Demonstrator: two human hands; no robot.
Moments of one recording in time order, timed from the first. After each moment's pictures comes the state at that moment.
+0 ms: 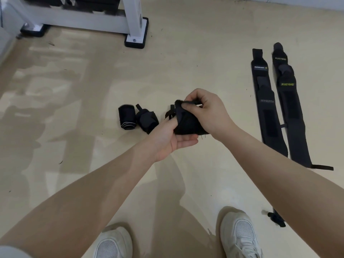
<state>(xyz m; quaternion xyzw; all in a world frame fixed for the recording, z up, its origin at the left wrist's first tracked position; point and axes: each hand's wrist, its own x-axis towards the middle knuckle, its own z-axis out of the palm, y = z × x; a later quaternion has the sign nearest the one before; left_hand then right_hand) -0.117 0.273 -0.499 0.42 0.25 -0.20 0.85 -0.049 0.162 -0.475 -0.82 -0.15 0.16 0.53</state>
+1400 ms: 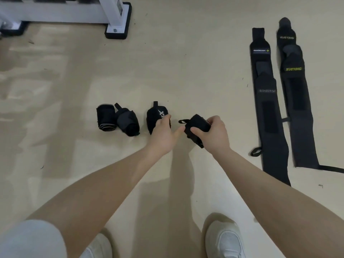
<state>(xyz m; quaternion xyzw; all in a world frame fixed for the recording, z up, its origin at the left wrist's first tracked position) -0.066 0.210 -0.585 0.86 0.23 -0.17 0.41 -0.025 0.065 -0.597 -0.89 0.08 0.21 0.40</state>
